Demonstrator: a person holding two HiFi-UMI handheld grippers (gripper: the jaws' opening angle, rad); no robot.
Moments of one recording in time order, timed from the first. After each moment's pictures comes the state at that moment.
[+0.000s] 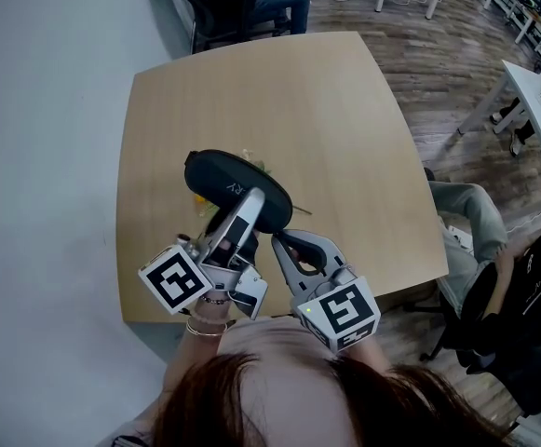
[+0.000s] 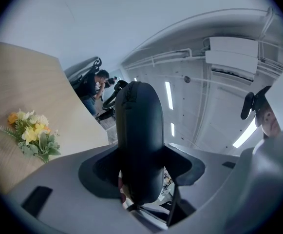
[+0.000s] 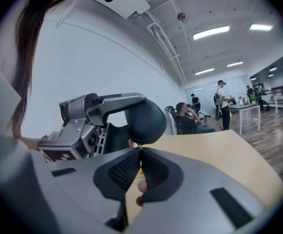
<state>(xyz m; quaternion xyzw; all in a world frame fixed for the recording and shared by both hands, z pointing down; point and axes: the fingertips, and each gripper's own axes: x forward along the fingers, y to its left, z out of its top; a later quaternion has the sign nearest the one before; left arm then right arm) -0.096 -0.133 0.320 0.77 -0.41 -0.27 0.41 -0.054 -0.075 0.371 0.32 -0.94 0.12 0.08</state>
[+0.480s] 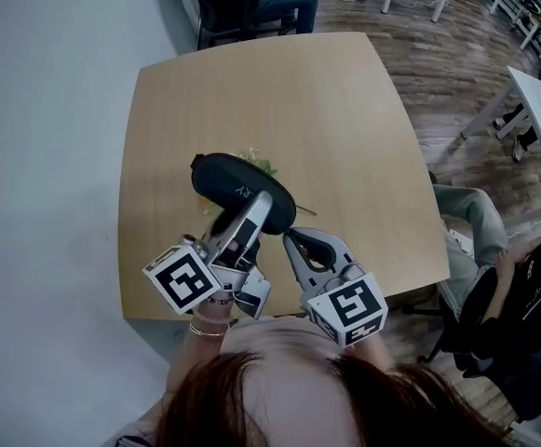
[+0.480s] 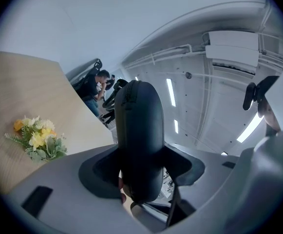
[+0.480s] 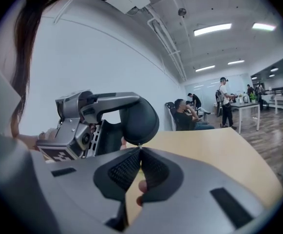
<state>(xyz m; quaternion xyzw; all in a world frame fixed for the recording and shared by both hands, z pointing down) -0.104 -0.133 0.331 0.78 -0.44 -0.23 0.39 -0.049 -0.082 0.385 0.32 -0.93 0.12 0.11</state>
